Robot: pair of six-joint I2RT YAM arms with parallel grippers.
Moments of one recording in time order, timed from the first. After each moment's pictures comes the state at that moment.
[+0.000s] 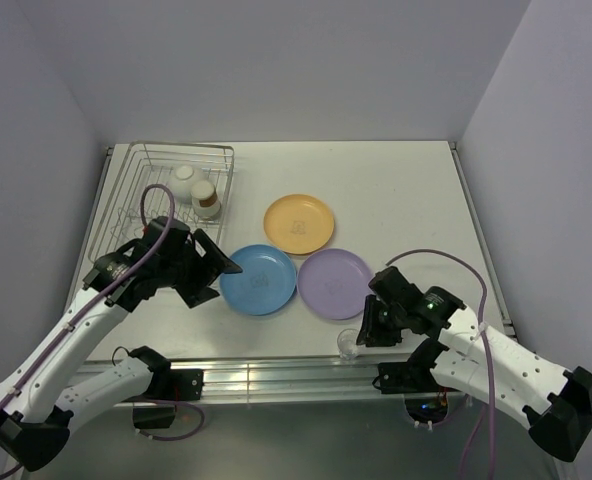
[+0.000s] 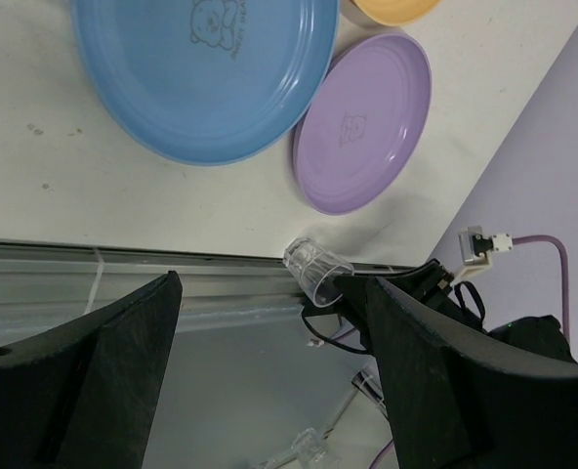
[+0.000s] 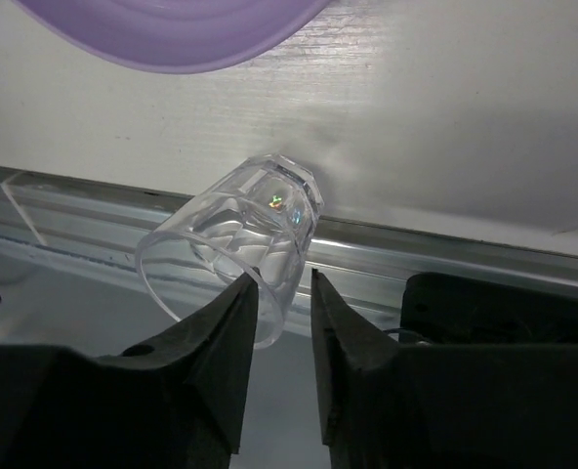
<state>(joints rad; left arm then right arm) -0.57 0.91 1.02 -1.00 0.09 -1.24 0.73 0.74 0.53 -0.96 -0.13 0.90</state>
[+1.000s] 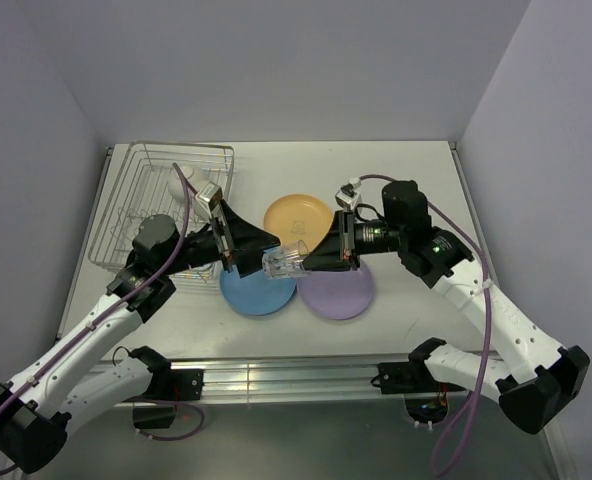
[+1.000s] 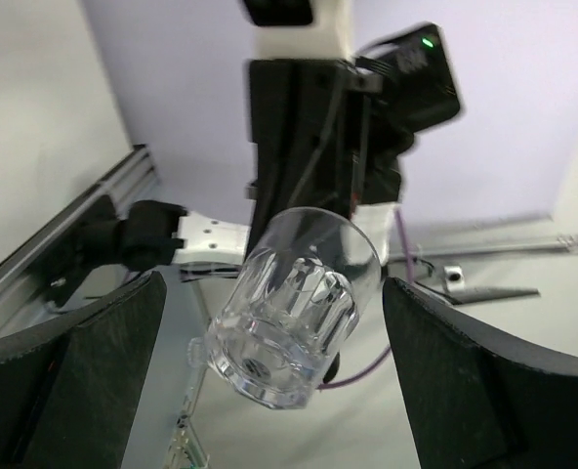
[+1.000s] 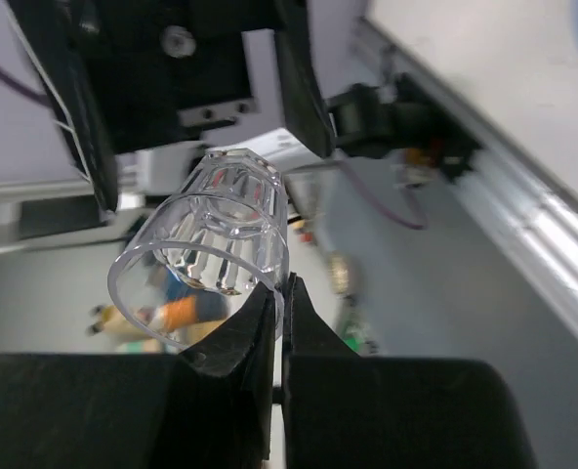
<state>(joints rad) -0.58 0.89 0.76 0.08 0.66 -1.41 0.54 1.02 1.05 -0.50 -0.86 1.05</state>
